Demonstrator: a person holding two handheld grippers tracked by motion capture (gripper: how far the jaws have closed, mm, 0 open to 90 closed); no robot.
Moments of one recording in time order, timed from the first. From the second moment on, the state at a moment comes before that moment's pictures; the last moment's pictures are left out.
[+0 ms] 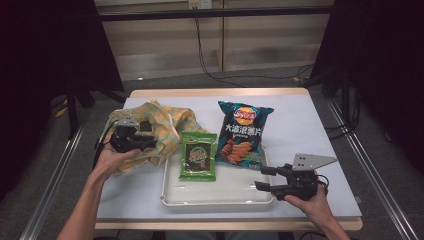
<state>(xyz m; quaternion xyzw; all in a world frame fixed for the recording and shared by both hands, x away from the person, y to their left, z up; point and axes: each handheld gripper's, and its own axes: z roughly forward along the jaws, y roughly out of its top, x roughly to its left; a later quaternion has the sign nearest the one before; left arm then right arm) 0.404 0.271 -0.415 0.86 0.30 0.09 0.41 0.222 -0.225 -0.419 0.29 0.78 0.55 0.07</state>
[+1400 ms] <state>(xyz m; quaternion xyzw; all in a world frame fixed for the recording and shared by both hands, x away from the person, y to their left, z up) 0.465 0.279 -0.427 0.87 0.33 0.12 0.35 0.222 -0.227 -0.423 0.29 0.78 0.55 0.06</state>
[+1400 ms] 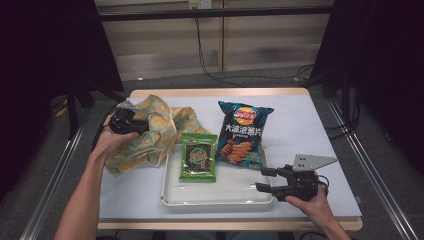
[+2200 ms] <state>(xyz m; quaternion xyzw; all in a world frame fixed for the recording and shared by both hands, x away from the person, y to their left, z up) 0.474 0.294 -0.440 0.85 0.34 0.12 0.38 0.224 -0.225 -0.427 0.29 0.78 0.55 0.05</state>
